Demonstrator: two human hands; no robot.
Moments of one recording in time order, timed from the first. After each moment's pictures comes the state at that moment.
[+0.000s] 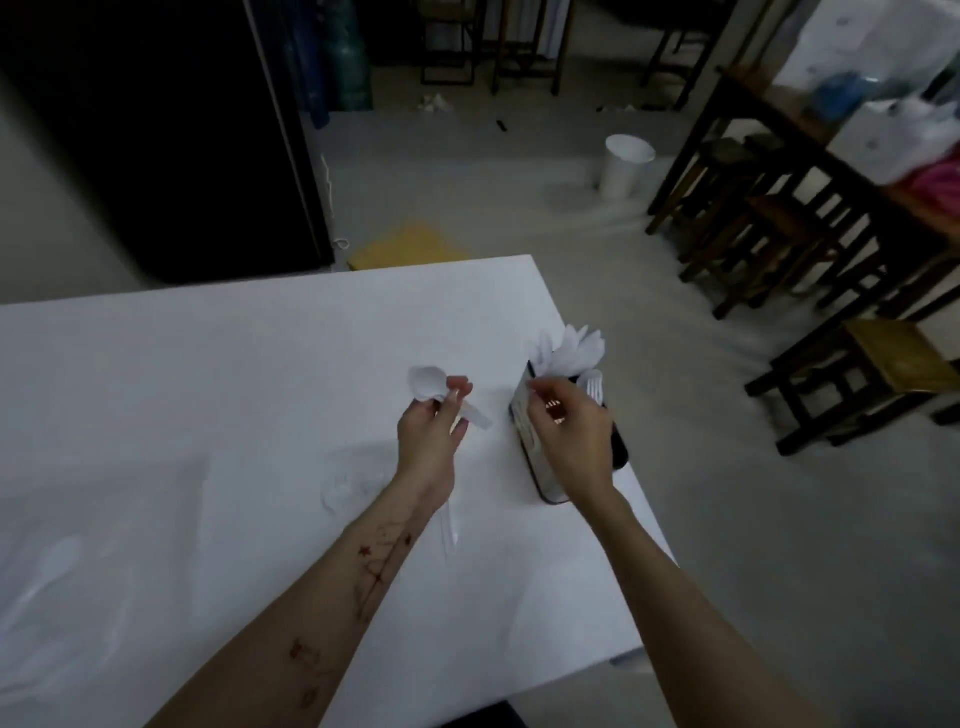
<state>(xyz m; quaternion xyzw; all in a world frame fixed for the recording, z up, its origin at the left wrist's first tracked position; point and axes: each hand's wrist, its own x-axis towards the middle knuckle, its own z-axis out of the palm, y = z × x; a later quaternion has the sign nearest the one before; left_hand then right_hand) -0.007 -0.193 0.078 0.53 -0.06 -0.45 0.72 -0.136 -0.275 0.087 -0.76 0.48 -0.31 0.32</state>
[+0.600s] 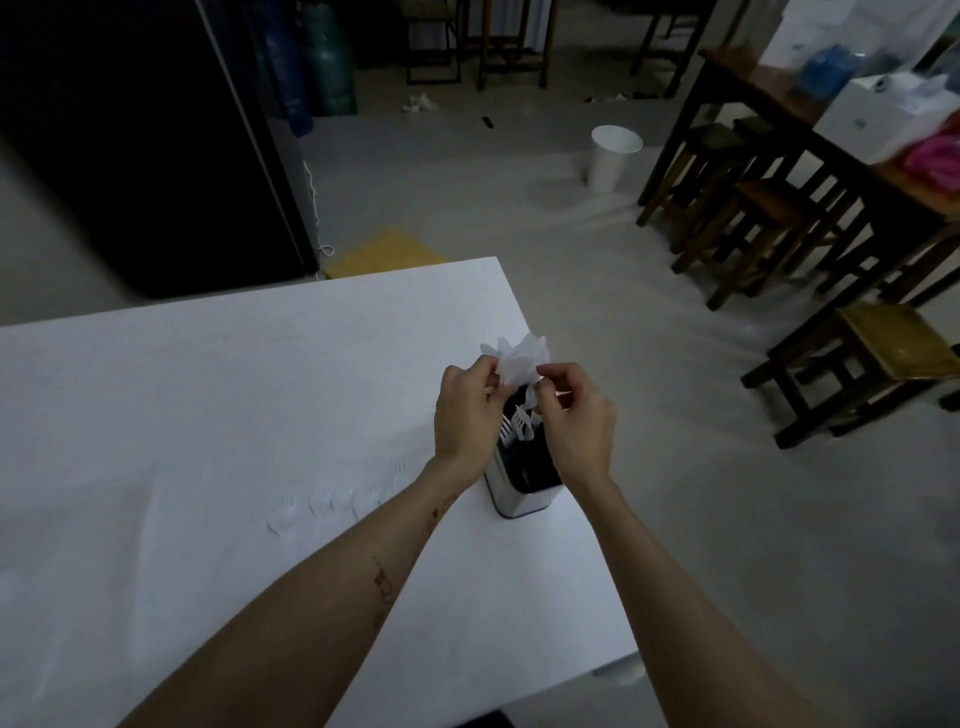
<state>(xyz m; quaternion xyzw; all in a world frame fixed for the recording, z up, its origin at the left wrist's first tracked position) -0.068 -0.291 0.080 0.79 -0.40 -0.16 0.44 -0.177 -0.340 0.086 -0.69 0.51 -0.36 0.36</state>
